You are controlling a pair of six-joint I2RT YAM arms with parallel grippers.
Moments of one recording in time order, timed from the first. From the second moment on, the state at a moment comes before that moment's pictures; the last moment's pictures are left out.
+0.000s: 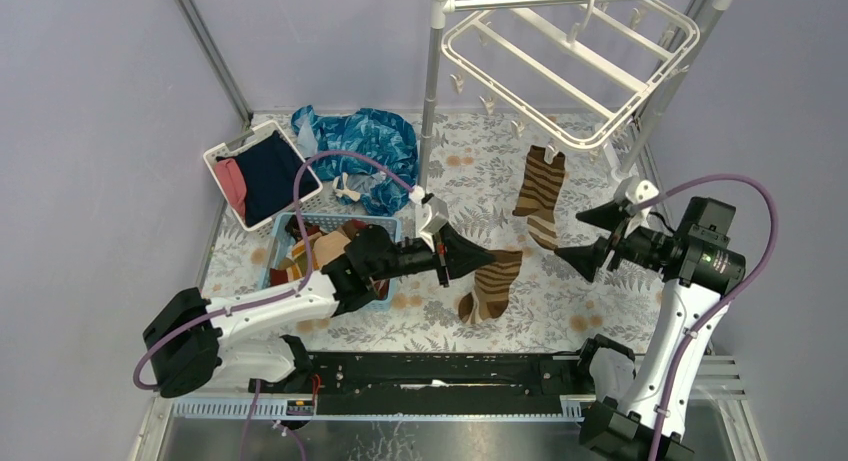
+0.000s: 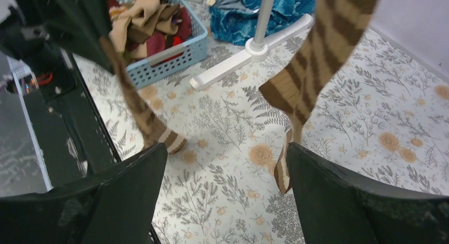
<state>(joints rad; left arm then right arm) -1.00 1.21 0.69 0.68 0.38 -0.37 -0.48 0.86 1.16 -1.30 -1.33 -0.95</state>
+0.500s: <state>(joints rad) -1.02 1.41 0.83 0.71 0.24 -0.38 -0.42 0.82 0.99 -1.55 -1.36 -1.46</state>
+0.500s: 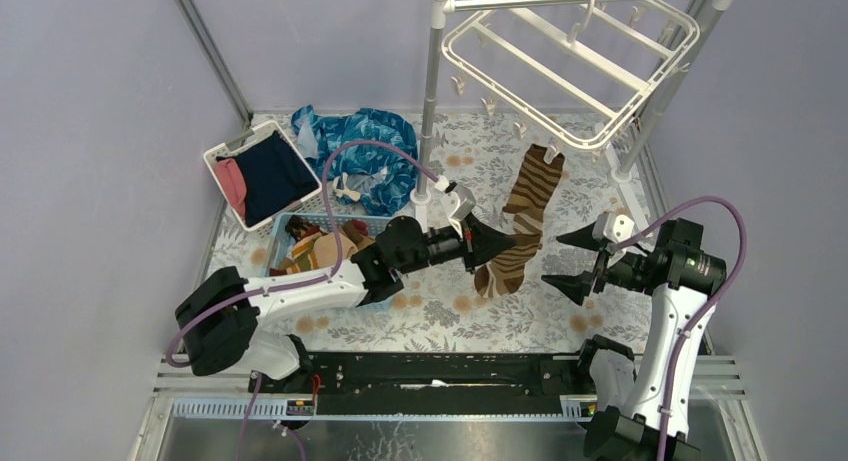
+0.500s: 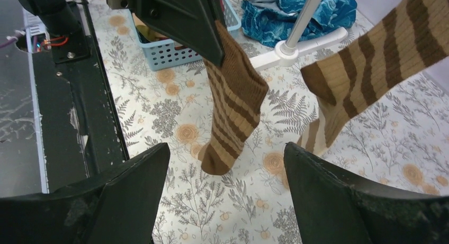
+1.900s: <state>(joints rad) -1.07 1.46 0.84 0.87 0.23 -0.41 -0.34 0.87 1.02 -1.49 -1.50 -1.44</state>
